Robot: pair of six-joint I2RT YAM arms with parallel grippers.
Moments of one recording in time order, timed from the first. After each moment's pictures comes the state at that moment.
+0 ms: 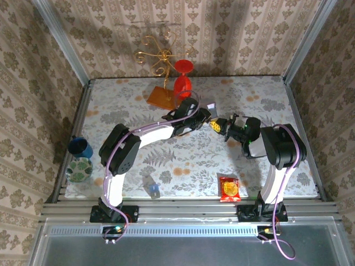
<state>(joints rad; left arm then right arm) -0.82 2.00 1.40 0.04 0.16 -1.38 0.07 1.89 0.56 1.24 -0.86 1.77</state>
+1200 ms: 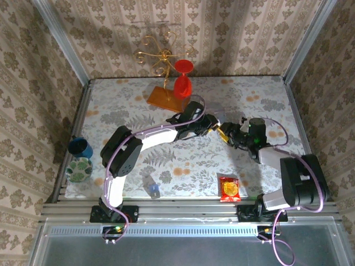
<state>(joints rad) -0.88 2.00 1.40 0.02 0.25 -1.38 0.07 1.40 0.50 0.40 -0.63 1.14</state>
